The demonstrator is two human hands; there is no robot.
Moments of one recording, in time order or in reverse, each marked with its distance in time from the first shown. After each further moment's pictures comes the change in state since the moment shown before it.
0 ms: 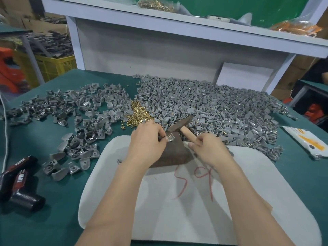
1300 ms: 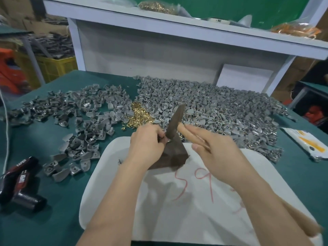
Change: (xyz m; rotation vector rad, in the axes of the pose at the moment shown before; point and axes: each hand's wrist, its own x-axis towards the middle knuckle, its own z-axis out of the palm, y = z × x) left_hand 0.001 -0.002 0.002 -0.042 0.030 -0.049; right_hand -0.053 -0.006 -0.032 0.090 0.137 -0.578
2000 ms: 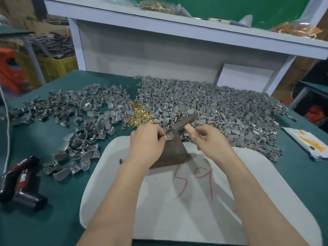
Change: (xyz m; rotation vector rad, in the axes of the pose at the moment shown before) left_hand 0.002 -0.001 0.002 0.042 0.009 -0.012; right_hand 0.043 0.050 0.036 0.206 0.005 0.431
